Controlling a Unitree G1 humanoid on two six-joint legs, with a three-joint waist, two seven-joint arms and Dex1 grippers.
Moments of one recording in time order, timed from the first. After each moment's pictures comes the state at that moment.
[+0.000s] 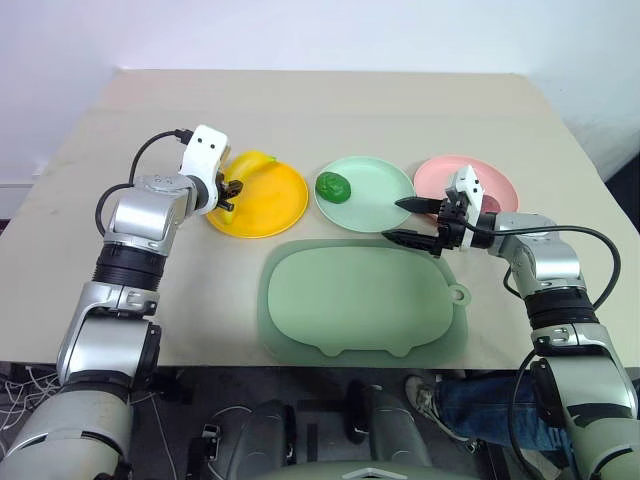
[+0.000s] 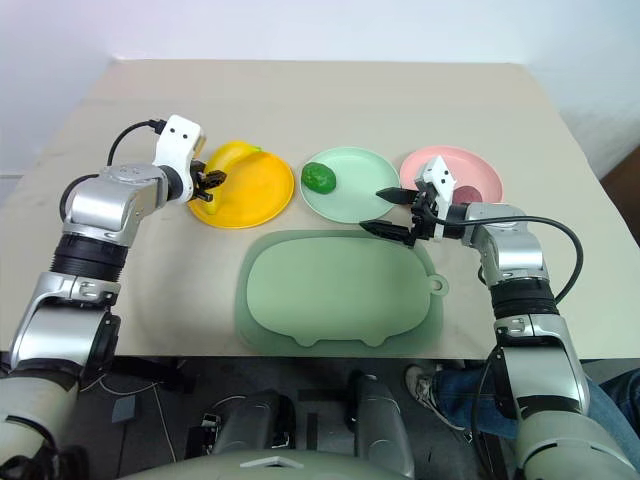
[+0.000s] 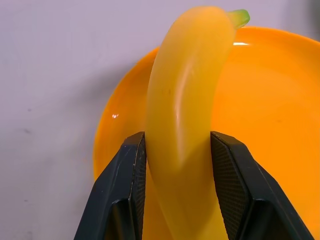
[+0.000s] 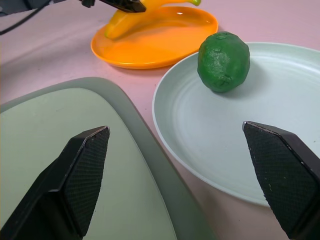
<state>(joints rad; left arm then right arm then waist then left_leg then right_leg) -0.94 0.54 -0.10 0.48 -0.17 0.77 -0.44 -0.70 -0.57 -0.01 0.50 0.32 0.27 1.21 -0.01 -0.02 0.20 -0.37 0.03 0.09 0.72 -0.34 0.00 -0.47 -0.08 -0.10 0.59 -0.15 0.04</state>
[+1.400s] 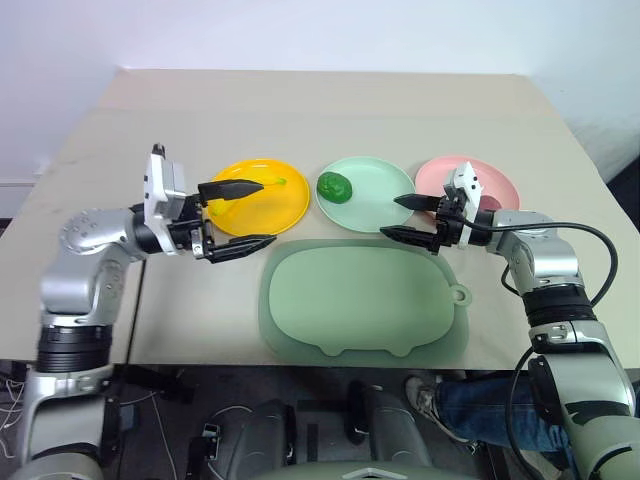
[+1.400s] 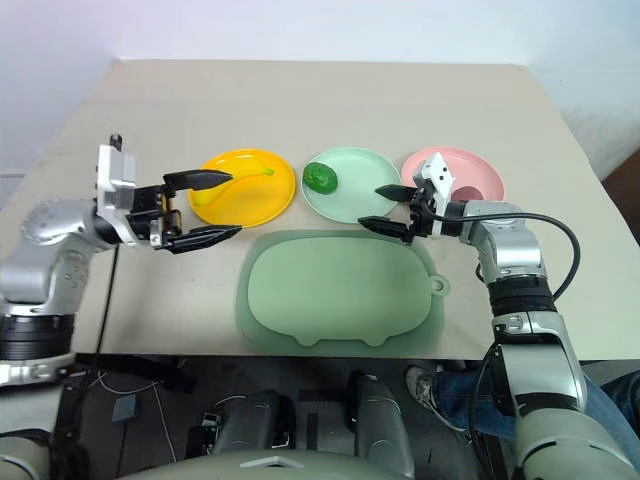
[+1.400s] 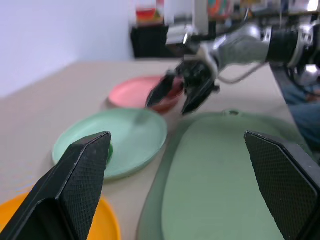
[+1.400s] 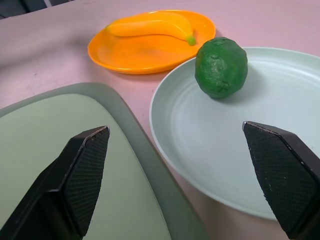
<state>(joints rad) -0.47 0.59 0.14 0.03 -0.52 0.18 -1.26 -0.72 -0.56 -0.01 0.50 0.32 0.28 1.20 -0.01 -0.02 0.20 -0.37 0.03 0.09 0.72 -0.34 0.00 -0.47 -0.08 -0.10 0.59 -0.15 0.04</state>
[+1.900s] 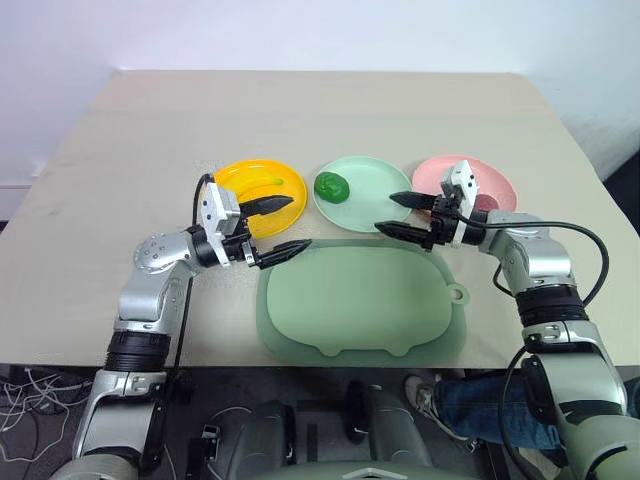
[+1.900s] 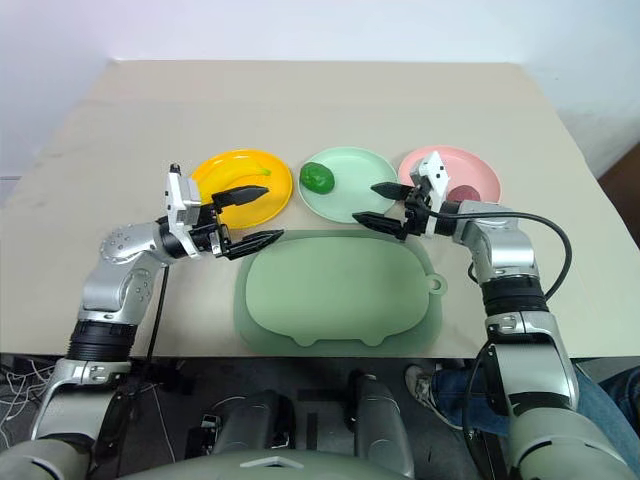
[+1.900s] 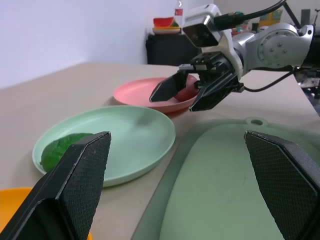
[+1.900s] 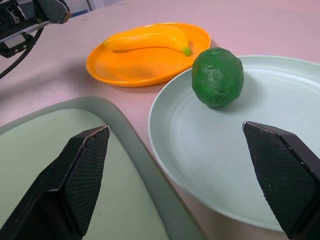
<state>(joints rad) -0.48 0.46 0.04 0.10 -0.44 0.14 -1.15 -0.72 -0.53 -0.02 0.50 0.35 0.29 1.17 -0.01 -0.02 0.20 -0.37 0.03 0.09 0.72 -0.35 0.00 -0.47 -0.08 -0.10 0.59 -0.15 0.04</state>
